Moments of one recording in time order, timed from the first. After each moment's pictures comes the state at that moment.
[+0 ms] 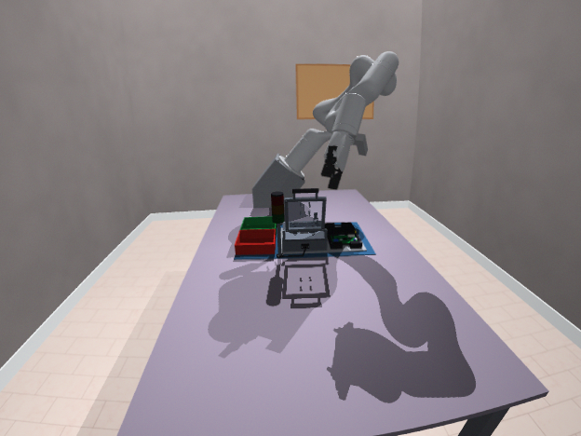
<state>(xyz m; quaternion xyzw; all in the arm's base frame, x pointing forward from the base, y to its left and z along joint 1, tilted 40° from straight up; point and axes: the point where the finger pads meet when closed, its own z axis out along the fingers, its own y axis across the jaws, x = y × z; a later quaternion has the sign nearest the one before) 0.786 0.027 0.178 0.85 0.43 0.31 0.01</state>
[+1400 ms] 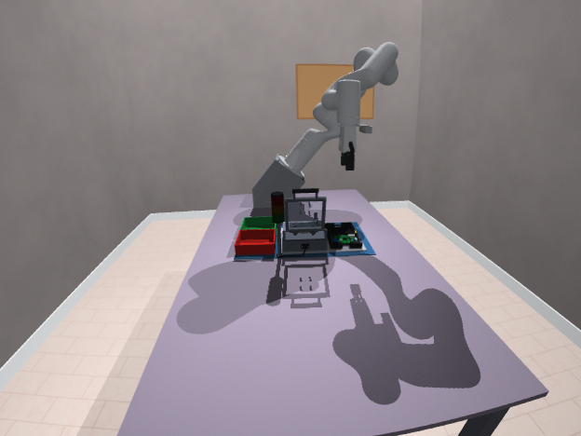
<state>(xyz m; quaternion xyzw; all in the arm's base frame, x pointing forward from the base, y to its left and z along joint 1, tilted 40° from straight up) 0.566 0.097 0.239 0.65 0.68 0.25 -0.24</state>
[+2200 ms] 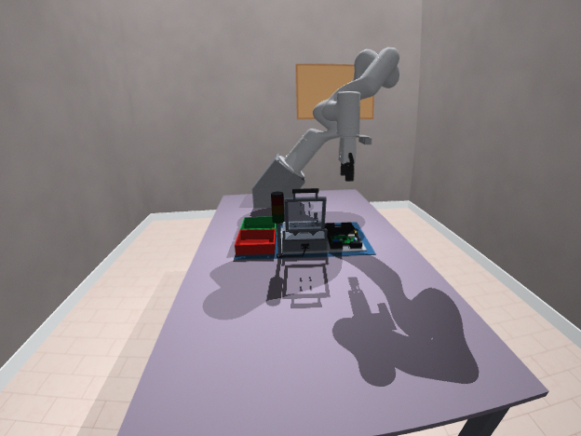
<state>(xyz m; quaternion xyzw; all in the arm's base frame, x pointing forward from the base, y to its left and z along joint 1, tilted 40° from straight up) 0.566 0.124 0.208 0.65 0.68 0.25 -0.24</state>
